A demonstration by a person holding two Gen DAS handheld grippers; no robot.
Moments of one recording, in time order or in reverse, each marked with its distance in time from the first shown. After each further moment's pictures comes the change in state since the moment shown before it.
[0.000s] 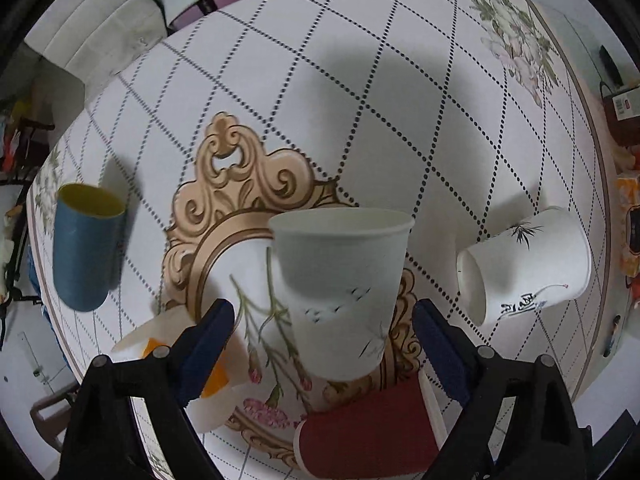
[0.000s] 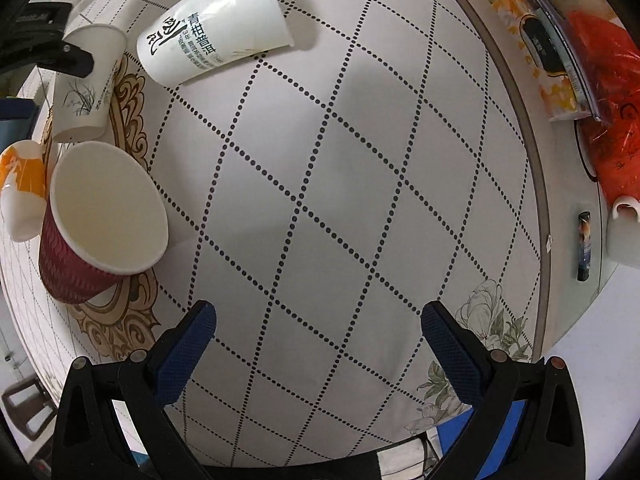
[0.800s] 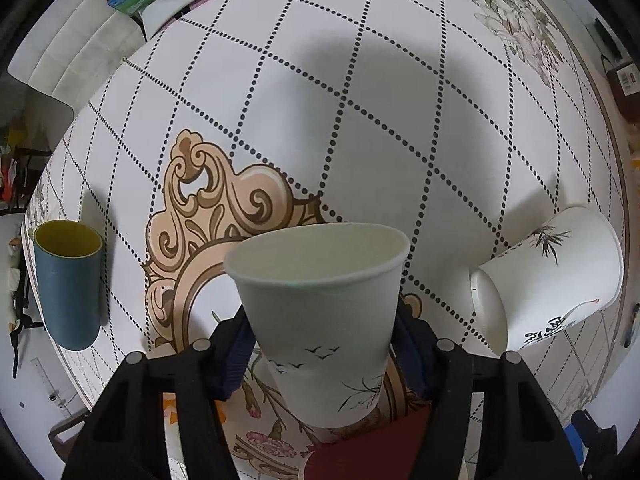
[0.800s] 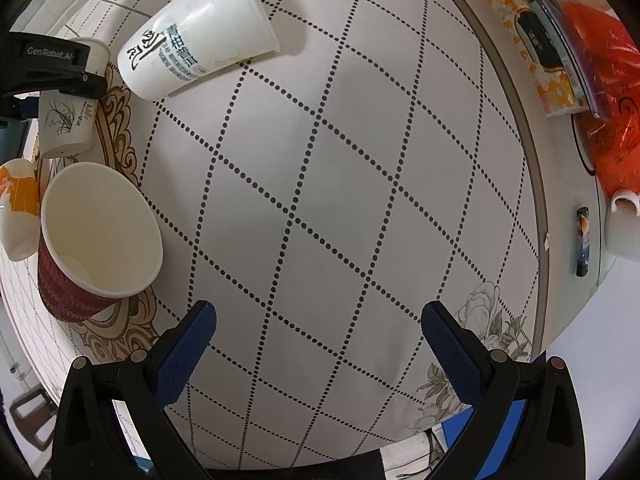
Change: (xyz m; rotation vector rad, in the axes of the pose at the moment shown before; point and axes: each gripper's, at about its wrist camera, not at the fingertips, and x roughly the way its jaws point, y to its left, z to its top) left arm 0.040 -0.018 0.009 0.070 -0.022 0.037; right arm 0.007 -0.030 0.015 0.040 0.018 0.003
